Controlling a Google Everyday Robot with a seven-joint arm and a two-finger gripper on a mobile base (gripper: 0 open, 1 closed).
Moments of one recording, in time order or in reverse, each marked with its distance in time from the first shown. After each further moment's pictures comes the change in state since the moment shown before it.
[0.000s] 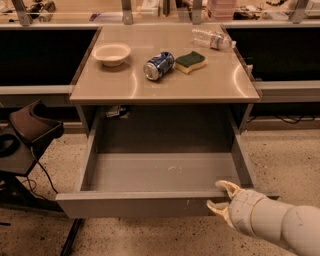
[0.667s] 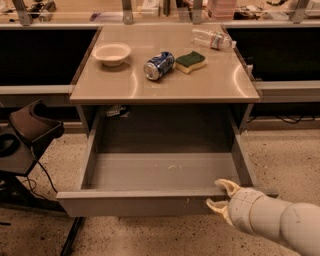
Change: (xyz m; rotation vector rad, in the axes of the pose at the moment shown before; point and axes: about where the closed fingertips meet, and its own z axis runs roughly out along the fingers) arm -0.001 -0.003 0.004 -0.005 0.006 -0.006
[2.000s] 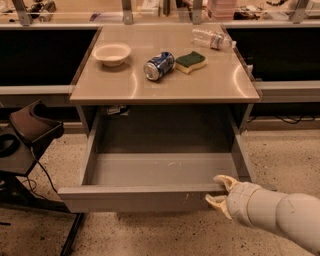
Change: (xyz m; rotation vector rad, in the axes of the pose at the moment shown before) arm -0.005 -0.008 0.007 -0.013 0.014 -0.013
